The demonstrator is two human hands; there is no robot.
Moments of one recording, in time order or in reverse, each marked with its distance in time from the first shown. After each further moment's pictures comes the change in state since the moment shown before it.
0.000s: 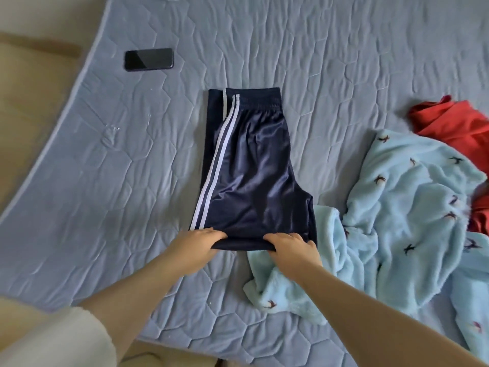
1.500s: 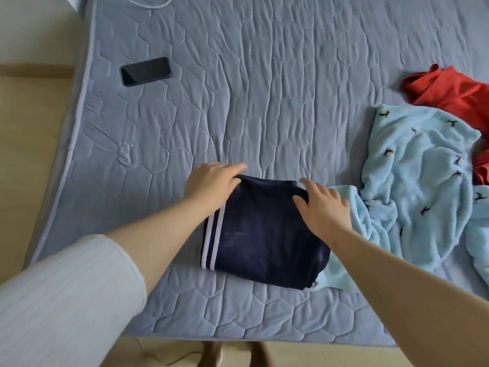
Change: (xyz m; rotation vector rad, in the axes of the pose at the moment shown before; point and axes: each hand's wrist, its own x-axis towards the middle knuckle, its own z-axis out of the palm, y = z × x) left_hand 0.016 -0.024 -0.128 0.135 0.355 0.169; right_hand -0.018 -0.063 -0.046 0.146 0.449 0.278
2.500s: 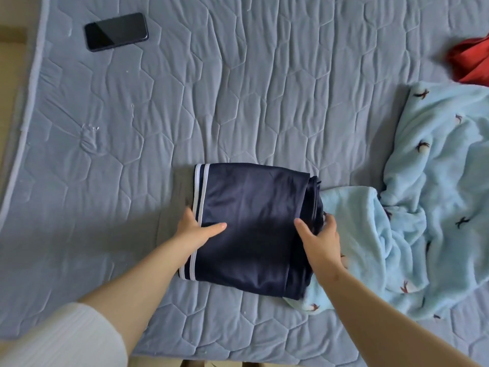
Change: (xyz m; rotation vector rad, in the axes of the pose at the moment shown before) left_hand -0.020 -0.027 0.130 -0.884 -0.251 -0.941; right_hand 0.030 0.043 0.099 0.793 -0.093 0.565
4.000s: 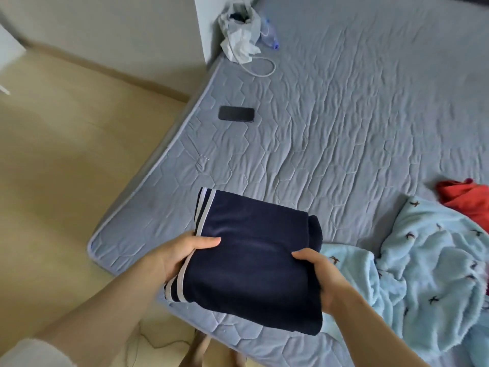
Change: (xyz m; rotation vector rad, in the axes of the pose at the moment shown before) left_hand -0.226 -0.025 -0.149 -0.662 -0.311 -0.024; right_hand -0.196 -0.084 -0.048 0.350 -0.758 0.211
